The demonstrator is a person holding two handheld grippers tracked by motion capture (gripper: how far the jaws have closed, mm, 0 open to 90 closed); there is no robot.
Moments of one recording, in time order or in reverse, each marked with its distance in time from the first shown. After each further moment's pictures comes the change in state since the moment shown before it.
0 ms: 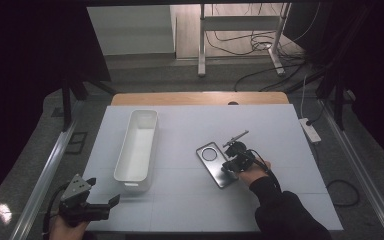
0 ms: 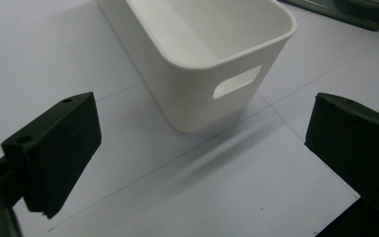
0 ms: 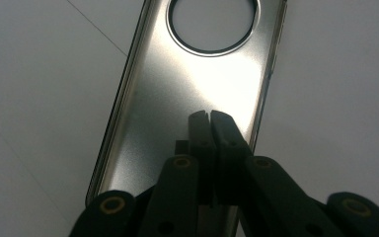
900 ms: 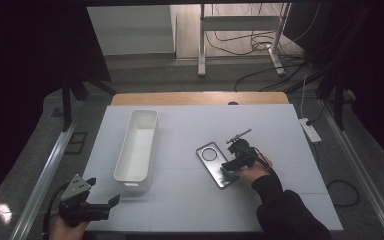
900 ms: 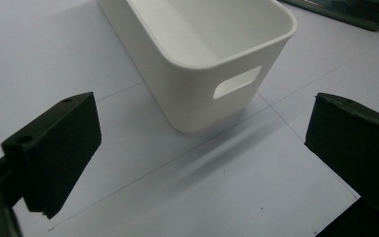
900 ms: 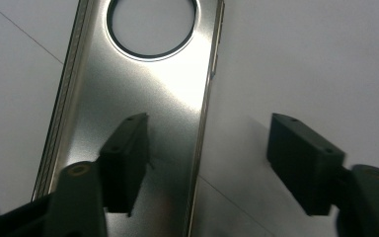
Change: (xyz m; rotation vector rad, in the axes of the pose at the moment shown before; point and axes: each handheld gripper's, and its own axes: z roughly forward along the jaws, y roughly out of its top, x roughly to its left) left arm 0.000 0.000 0.000 0.000 -0.001 -0.003; right arm -0.014 0.000 0.005 -0.007 -0.100 0.056
